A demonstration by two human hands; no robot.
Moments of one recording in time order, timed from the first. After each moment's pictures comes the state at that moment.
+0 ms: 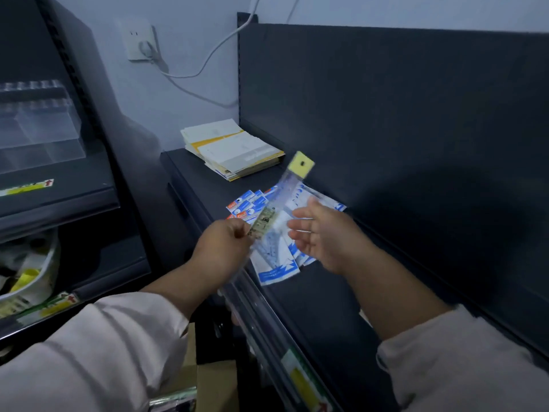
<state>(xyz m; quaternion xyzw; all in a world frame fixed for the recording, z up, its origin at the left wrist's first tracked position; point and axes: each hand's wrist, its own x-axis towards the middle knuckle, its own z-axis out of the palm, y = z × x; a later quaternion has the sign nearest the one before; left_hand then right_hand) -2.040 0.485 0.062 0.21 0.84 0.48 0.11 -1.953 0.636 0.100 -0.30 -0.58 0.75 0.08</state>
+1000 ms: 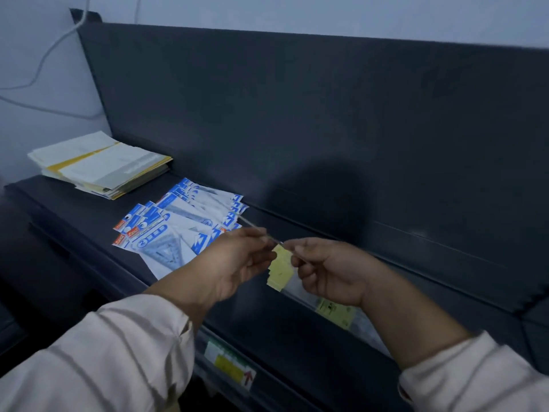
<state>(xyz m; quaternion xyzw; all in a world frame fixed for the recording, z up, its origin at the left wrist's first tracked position) -1.927 0.580 0.083 0.18 0.57 0.62 0.51 -1.781 0.672 0.090 -0.35 -0.47 0.80 0.09</state>
